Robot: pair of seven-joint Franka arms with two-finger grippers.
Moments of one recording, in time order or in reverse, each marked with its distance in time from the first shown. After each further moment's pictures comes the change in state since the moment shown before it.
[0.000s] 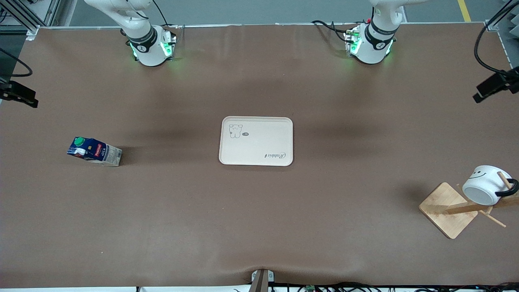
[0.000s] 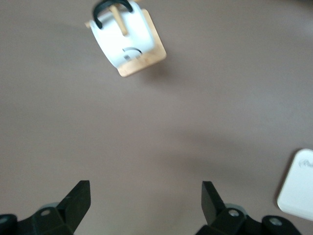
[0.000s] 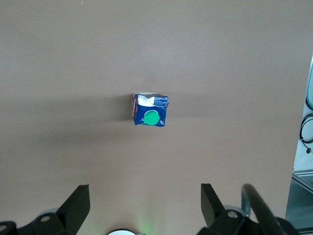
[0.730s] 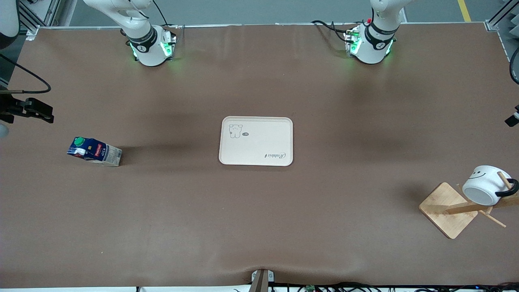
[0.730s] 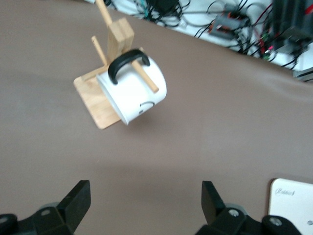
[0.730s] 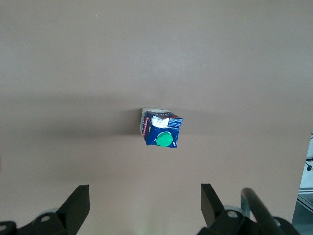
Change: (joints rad) left arm 0.287 0.032 0.004 -0.191 -0.430 0.344 0.505; right arm 0.038 0.058 0.001 0.011 0.001 0.072 0.000
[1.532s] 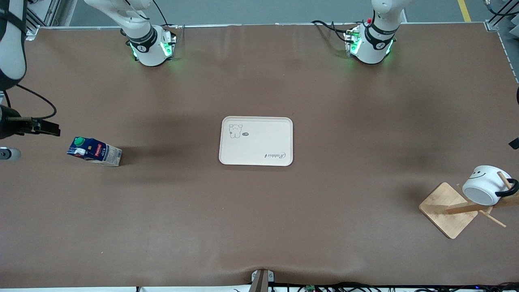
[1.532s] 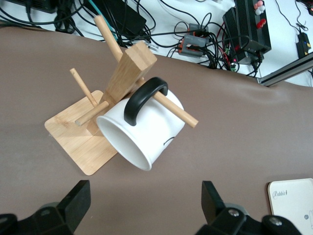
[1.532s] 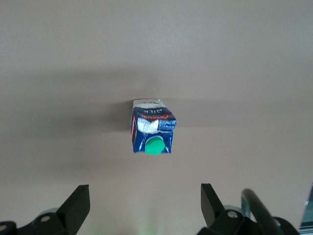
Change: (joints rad) left arm 0.104 0.242 -0.001 0.071 -0.277 0.045 0.446; right arm -0.067 0.144 -0.013 -0.012 0.029 0.037 0.003
